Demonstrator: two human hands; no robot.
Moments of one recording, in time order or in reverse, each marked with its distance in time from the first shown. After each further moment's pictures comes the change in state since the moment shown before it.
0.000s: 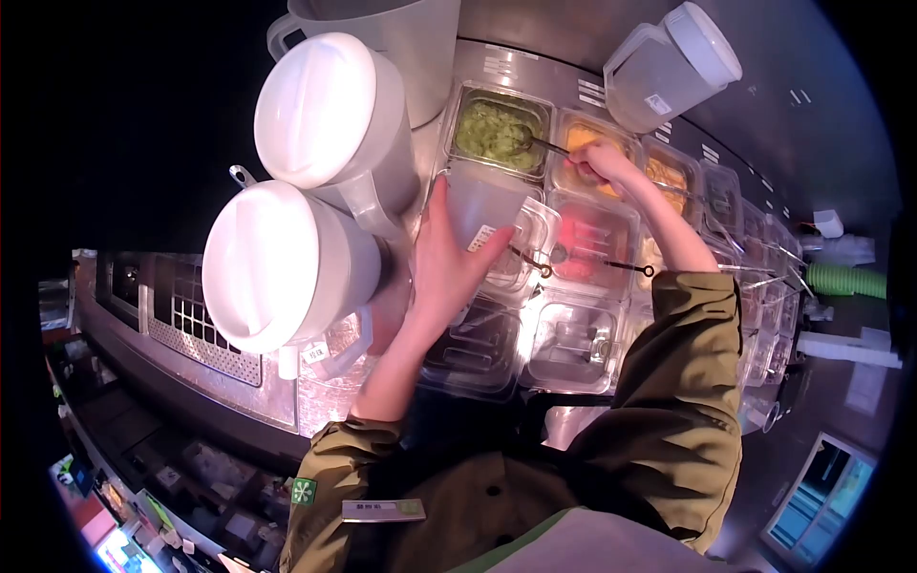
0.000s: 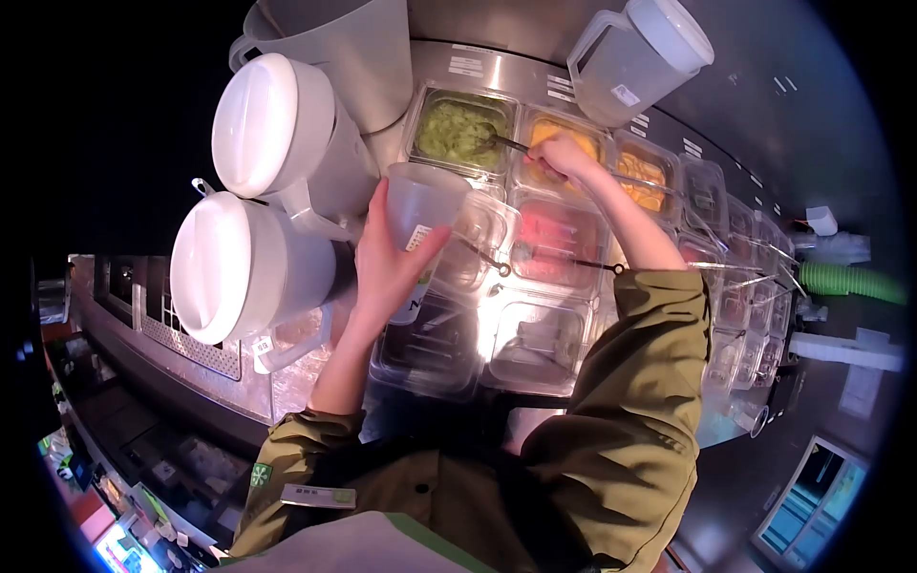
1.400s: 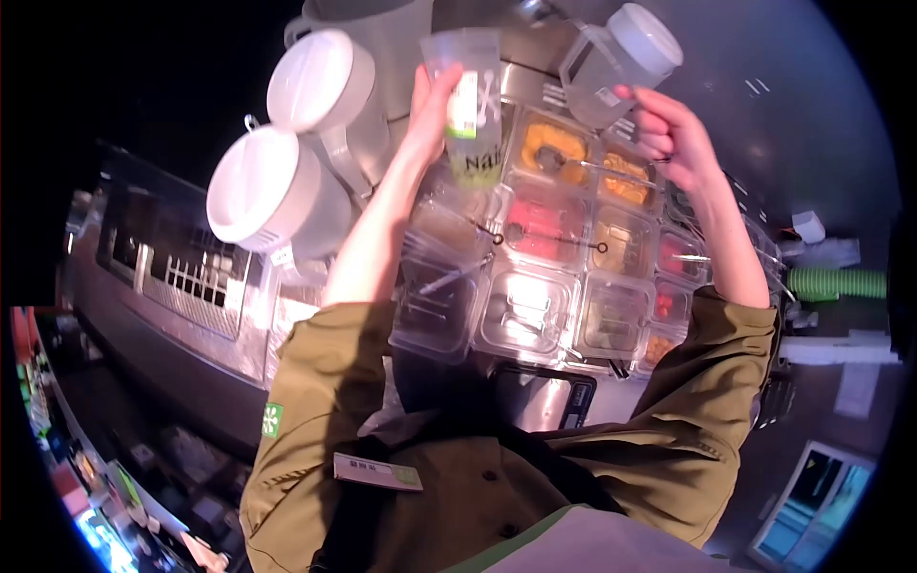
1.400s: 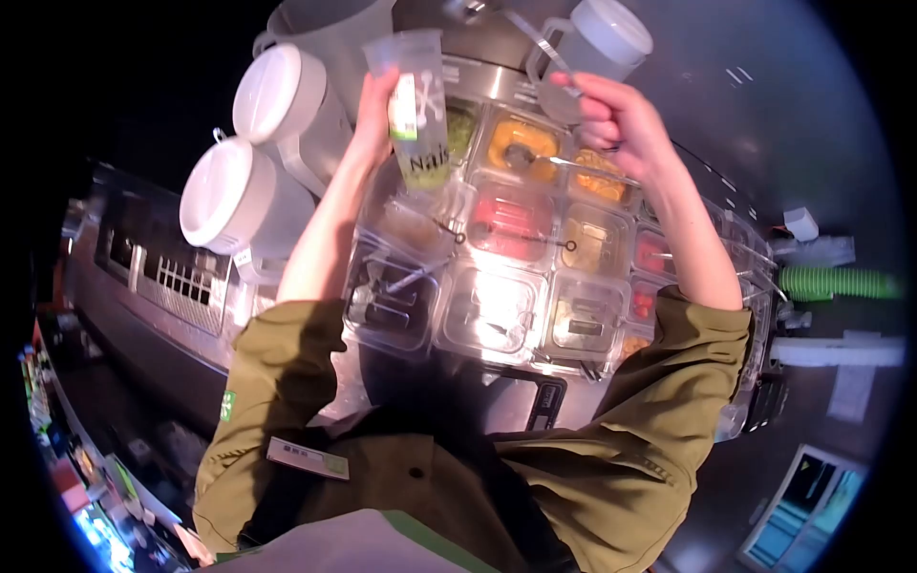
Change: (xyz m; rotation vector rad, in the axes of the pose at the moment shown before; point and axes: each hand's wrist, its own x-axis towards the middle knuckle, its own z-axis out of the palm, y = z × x) left_hand 0.107 0.033 0.036 -1.058 -0.192 0.011; right_hand -0.190 -0.087 -0.094 0.693 -0.282 -0.332
